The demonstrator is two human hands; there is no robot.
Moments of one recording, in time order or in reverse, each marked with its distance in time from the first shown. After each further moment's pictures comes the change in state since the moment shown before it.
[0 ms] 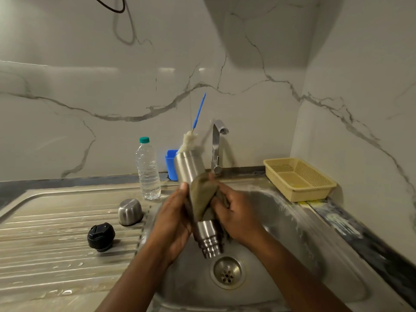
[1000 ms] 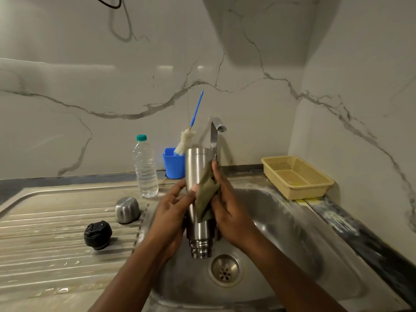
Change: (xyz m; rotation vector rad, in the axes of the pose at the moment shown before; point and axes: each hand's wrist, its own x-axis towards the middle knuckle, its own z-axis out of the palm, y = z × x) left_hand -0.002 0.002 0.004 0.215 -0.055 0.112; right_hand -0.001 0.000 0.009 0.015 0.028 -0.140
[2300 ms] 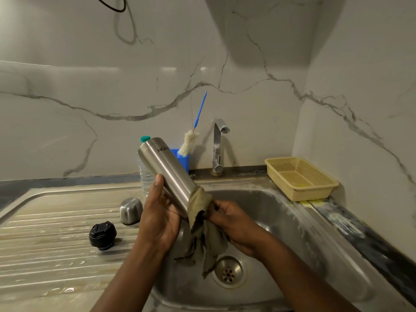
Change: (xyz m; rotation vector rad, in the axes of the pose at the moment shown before) left_hand 0.009 0.008 -0.027 -0.572 0.142 -0.007; right_hand -0.005 0.001 -0.005 0.518 -0.296 0.485
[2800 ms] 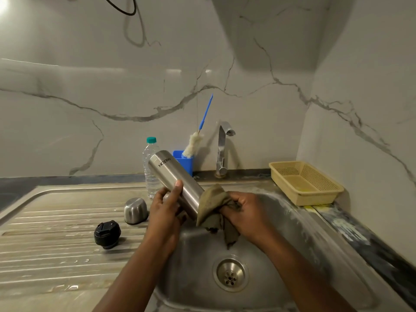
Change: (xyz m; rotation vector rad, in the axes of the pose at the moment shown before) left_hand 0.000 -0.006 0.002 0.426 0.209 0.042; right_hand 0.006 -0.005 -0.021 -0.520 0.303 -0.276
